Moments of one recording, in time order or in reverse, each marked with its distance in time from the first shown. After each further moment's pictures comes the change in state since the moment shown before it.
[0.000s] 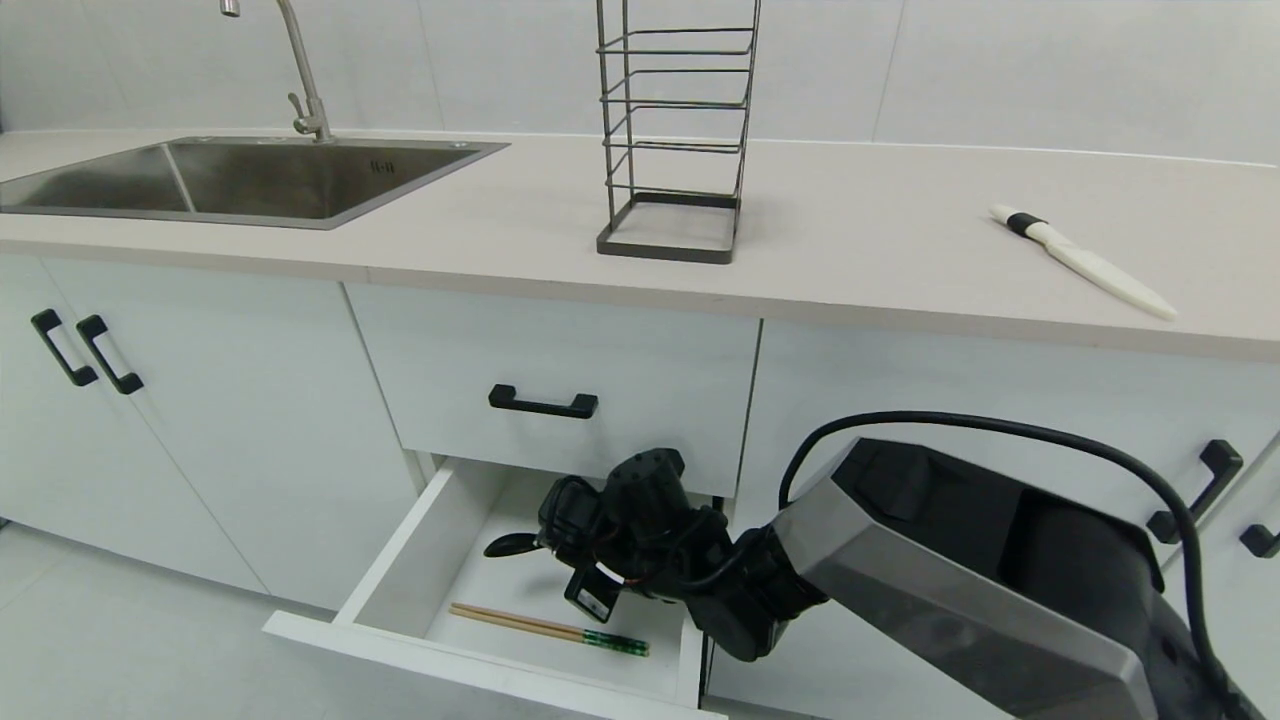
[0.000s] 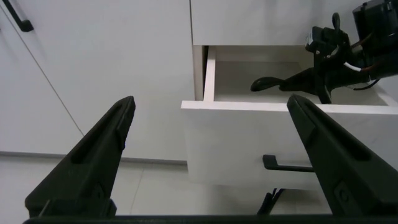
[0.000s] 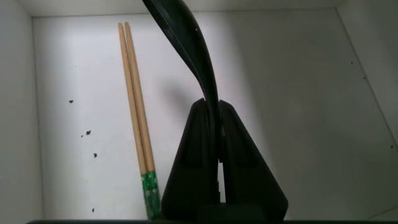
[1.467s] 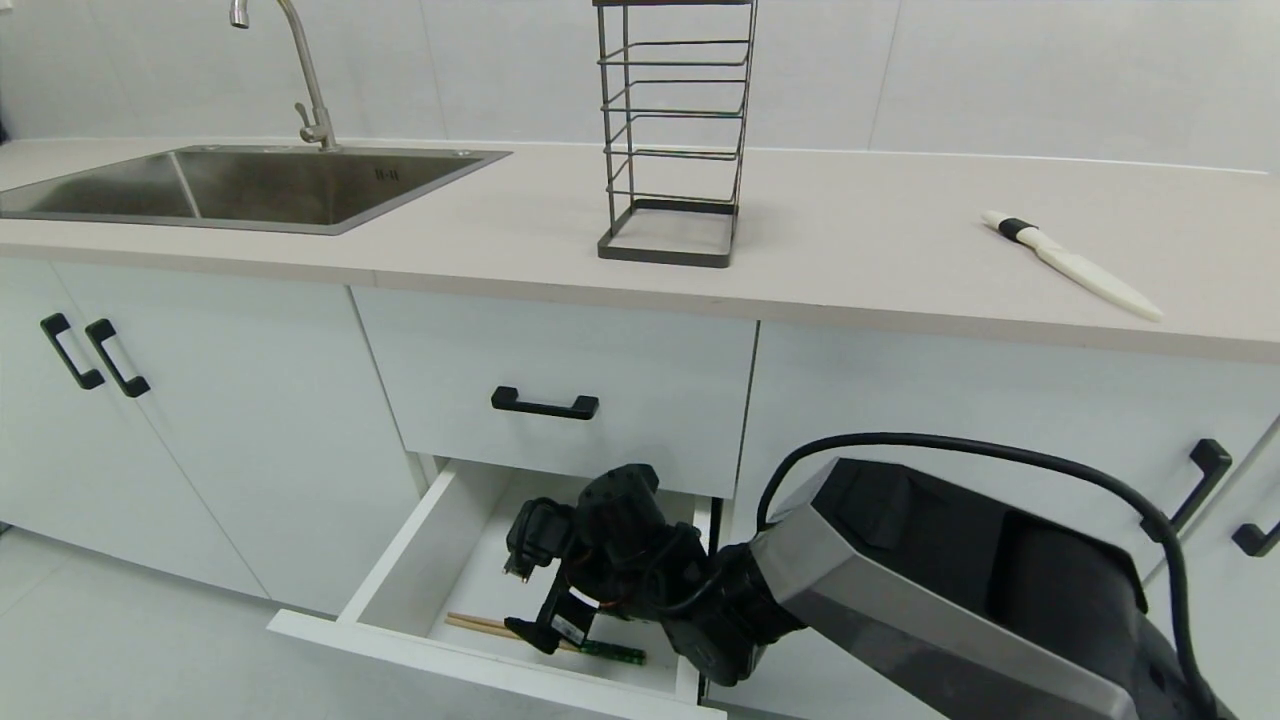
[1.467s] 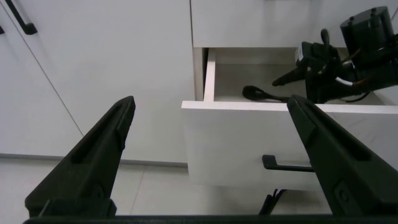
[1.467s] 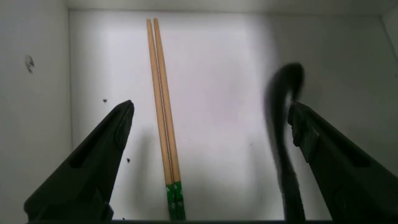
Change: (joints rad) left arm 0.000 0.000 0.000 0.000 0.000 0.000; right arm 0.059 0.006 -0.029 0.009 0.018 -0.009
